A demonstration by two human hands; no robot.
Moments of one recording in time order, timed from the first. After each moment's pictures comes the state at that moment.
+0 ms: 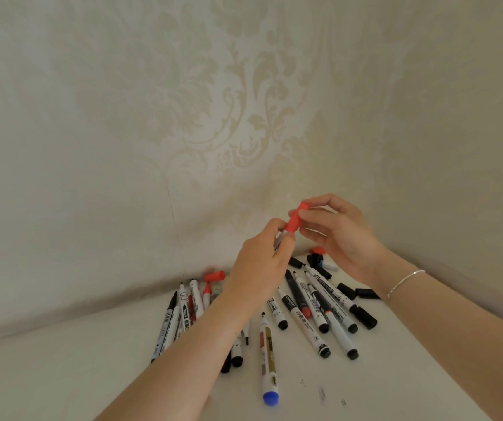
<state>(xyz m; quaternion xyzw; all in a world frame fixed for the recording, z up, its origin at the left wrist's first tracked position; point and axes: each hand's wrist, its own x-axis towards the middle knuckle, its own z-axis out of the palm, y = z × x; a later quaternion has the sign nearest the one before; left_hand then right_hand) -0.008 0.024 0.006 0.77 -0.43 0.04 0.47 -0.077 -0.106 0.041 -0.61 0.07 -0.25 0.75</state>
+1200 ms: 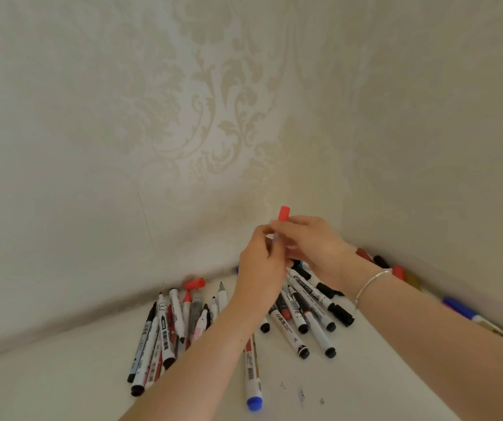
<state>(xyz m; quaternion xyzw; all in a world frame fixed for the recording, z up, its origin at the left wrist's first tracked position) -0.033 -0.010 0.003 0.72 -0.33 -0.04 0.61 -0.075 -0.099 0.037 -0.68 0.22 -0.21 0.67</state>
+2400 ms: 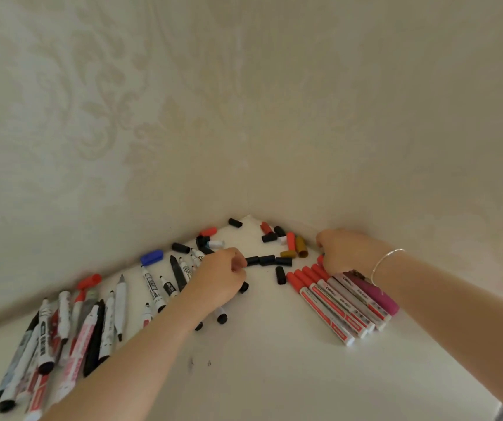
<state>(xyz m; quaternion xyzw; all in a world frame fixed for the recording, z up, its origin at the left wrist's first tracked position) -0.083 -0.066 -0.038 0.84 -0.45 -0.11 0.29 -0.237 -0.221 0.007 -0.91 0.39 0.09 0.04</state>
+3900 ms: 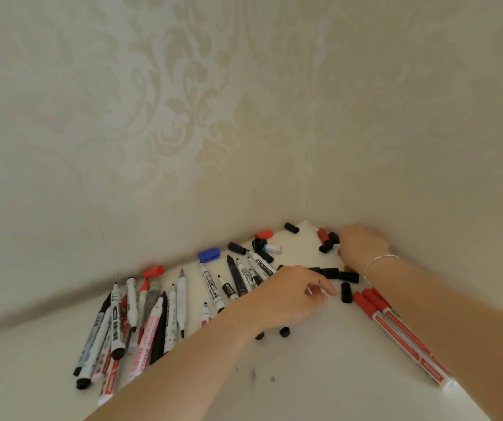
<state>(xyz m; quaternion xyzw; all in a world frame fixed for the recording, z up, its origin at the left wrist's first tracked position) -0.080 -0.058 -0.037 0.74 -0.57 -0.20 0.29 -0.132 -0.235 -0.028 -0.90 0.42 0.01 -0.11</state>
